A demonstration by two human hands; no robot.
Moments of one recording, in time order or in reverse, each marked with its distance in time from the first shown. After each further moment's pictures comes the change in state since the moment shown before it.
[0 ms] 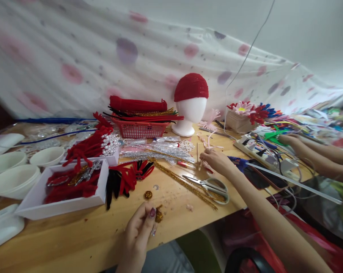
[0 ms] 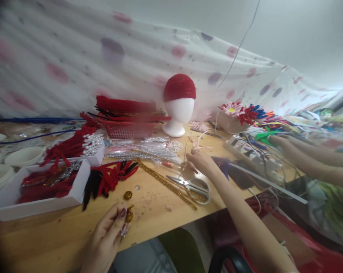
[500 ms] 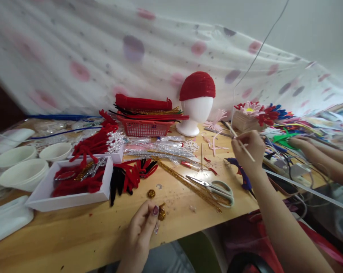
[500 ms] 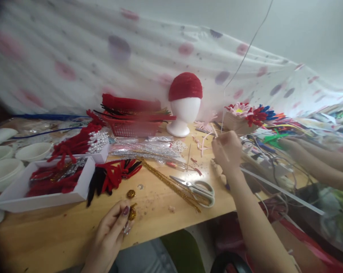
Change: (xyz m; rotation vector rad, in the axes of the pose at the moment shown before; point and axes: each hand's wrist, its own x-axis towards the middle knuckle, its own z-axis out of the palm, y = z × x) left_hand 0.002 -0.005 0.003 -0.072 0.019 0.023; right_hand -0.011 0.014 -0.045 0.561 0.853 0.423
